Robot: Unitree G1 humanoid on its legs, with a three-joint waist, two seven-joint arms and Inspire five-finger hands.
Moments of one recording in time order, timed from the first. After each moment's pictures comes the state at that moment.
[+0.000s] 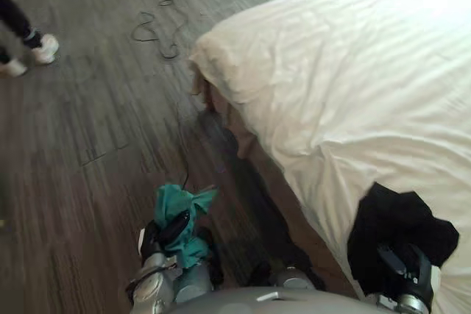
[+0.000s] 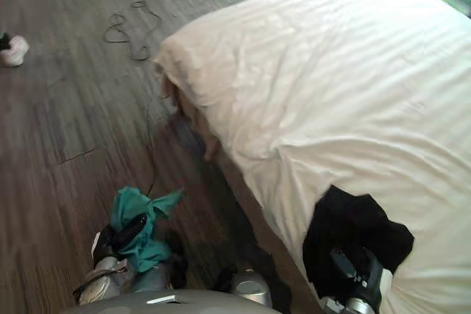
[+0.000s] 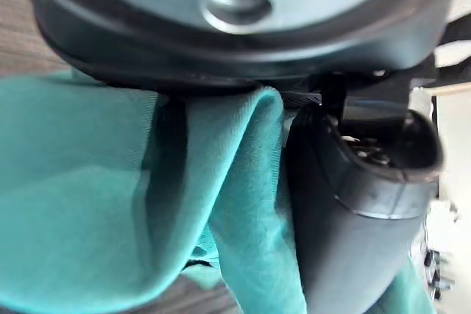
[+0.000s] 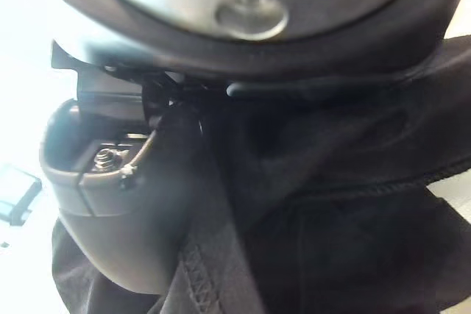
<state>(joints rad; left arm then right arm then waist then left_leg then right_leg) 0.33 0.00 0.10 0.38 -0.30 -0.10 0.14 0.55 -0.12 -0.31 0.28 0.10 -0.12 -0.25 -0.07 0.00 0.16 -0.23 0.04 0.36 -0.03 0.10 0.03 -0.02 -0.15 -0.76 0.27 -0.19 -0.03</state>
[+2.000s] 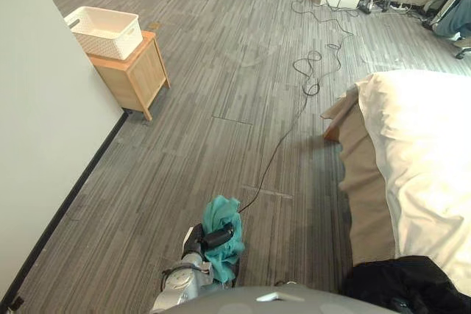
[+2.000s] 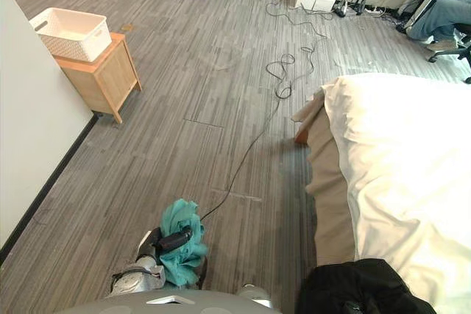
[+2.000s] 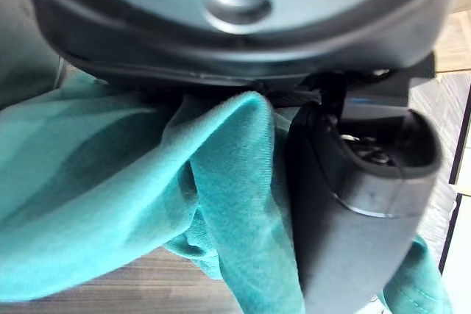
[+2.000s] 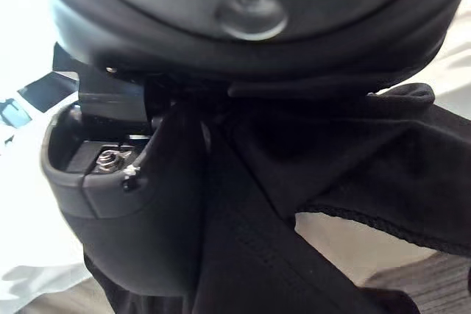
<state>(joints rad) 0.18 0.06 -0.28 0.63 -0.36 -0.07 0.09 0.57 -0.08 -0.38 0.47 0.09 -0.01 -0.37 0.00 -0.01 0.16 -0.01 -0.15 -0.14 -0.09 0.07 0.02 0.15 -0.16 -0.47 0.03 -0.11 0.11</state>
